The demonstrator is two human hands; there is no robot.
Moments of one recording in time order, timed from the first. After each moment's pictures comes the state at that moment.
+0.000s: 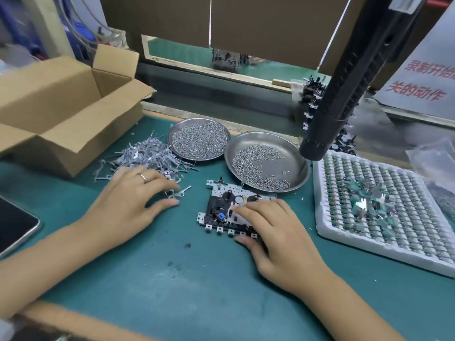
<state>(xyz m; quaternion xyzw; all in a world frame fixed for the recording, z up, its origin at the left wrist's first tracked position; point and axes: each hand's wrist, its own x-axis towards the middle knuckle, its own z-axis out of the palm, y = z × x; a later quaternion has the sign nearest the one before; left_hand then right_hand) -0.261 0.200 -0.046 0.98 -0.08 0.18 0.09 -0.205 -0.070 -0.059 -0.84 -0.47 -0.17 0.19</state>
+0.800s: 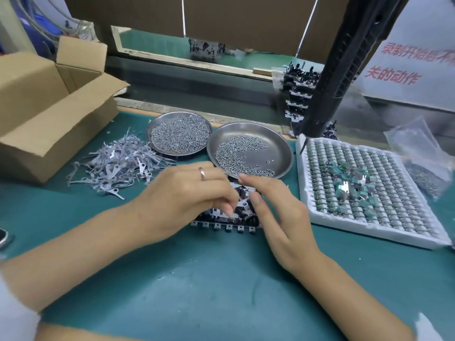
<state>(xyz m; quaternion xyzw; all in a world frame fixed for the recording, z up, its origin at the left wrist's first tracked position) -0.232 0.119 -0.007 0.87 -0.35 0.19 0.28 -0.204 -0.075 -0.054 -0.79 -0.37 -0.17 0.47</state>
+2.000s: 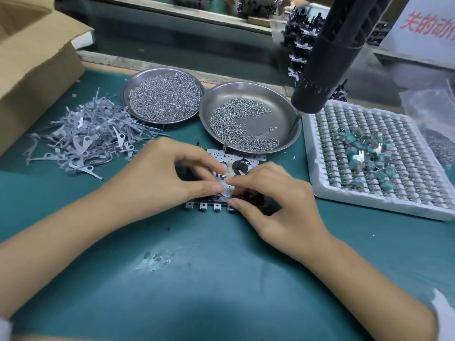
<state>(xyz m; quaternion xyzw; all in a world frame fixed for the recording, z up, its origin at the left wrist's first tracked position) -0.225 0.130 -0.027 0.86 -0.08 -0.01 0.50 -0.203 -0.069 -0.063 -0.81 -0.40 -0.15 0.40</state>
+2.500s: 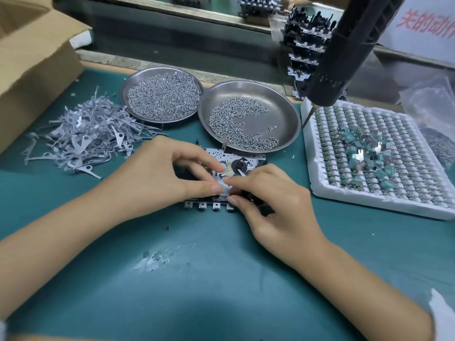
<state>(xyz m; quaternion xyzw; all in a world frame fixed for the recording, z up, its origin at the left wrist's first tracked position) -0.225 0.130 -0.026 0.85 -0.06 -0.05 0.52 -0.208 -0.066 -0.067 -0.82 -0.39 -0.19 0.37</state>
